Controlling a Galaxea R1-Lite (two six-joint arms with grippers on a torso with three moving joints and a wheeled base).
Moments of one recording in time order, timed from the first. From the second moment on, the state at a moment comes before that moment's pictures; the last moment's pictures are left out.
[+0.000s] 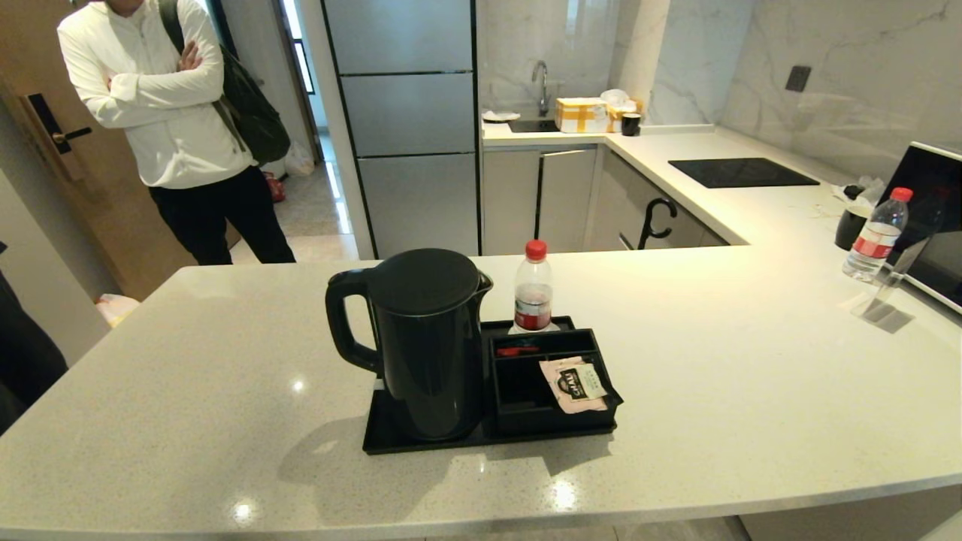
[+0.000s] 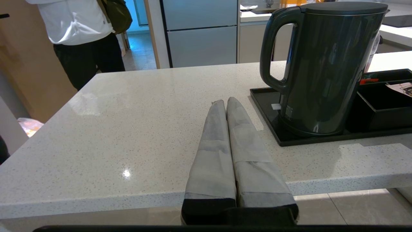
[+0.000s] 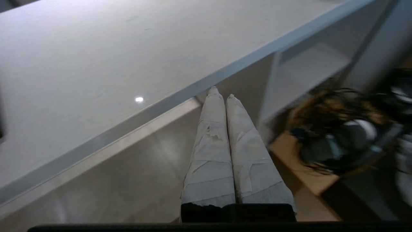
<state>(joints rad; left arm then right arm) 0.00 0.00 0.00 -0.18 -0.02 0.05 0.01 0.09 -0.39 0.53 -0.49 0.17</state>
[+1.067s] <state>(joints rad) 0.00 0.00 0.00 -0.19 -0.02 0.05 0.01 0.00 0.00 -0.09 -0.01 0.01</state>
